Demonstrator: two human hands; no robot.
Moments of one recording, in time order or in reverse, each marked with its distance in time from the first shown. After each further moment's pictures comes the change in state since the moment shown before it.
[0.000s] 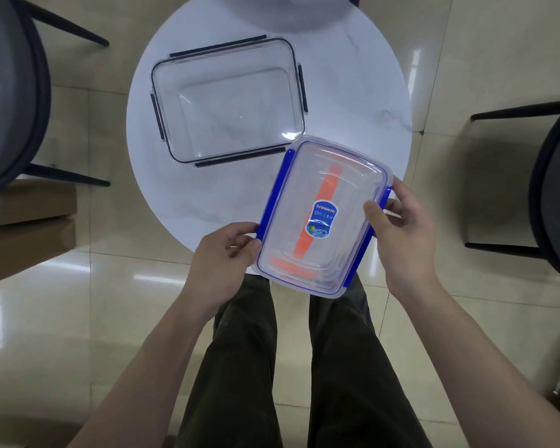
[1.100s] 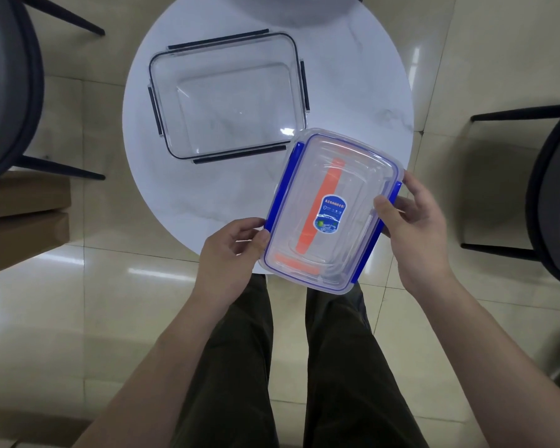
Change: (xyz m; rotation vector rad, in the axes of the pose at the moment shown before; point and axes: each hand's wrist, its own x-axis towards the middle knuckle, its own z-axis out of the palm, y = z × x) left_hand 0.005 -0.002 0.017 -0.094 0.071 0.034; right_hand 0.015 0.000 -0.015 -0.077 -0.061 -0.018
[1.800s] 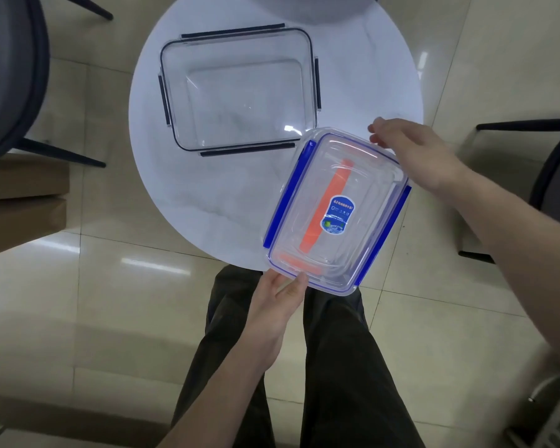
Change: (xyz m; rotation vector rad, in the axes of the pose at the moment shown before) left_hand -0.050 -0.040 0.055 -0.480 -0.171 -0.364; right_hand 0.099 -0.062 0.012 -0.595 -0.400 -0.080
